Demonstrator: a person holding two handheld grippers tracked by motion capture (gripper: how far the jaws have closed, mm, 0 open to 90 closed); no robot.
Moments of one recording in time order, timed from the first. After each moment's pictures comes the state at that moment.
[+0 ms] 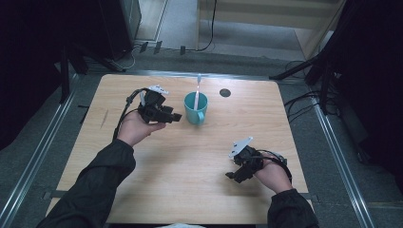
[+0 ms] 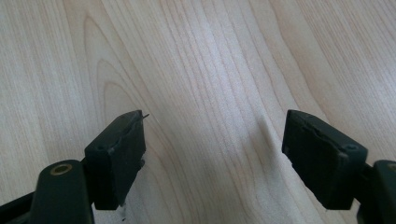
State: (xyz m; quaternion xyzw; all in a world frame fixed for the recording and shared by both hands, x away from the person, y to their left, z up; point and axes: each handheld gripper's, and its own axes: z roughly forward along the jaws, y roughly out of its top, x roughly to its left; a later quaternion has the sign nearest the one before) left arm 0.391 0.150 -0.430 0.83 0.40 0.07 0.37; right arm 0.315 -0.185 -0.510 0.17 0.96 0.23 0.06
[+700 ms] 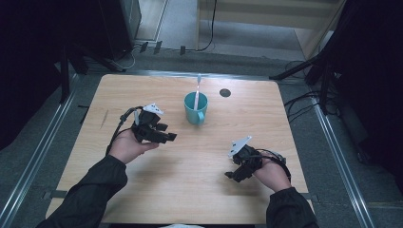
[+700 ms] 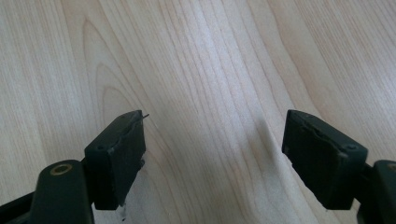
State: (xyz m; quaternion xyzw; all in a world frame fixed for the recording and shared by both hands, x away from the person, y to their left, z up) left arm 0.345 0.160 -0.455 0.85 0.39 0.05 0.36; right arm 0.317 -0.181 -0.510 0.16 0.96 0.22 0.06
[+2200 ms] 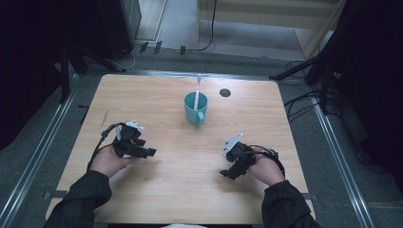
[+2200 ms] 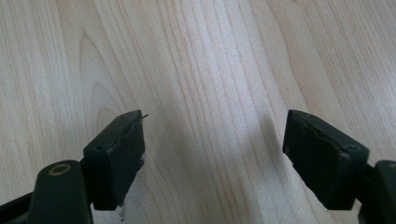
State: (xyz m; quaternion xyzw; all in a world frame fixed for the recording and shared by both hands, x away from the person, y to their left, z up) left arm 0.321 0.211 -0.500 0.84 0.45 0.04 0.29; right arm 0.328 -0.163 -0.513 0.14 0.97 0.21 0.05
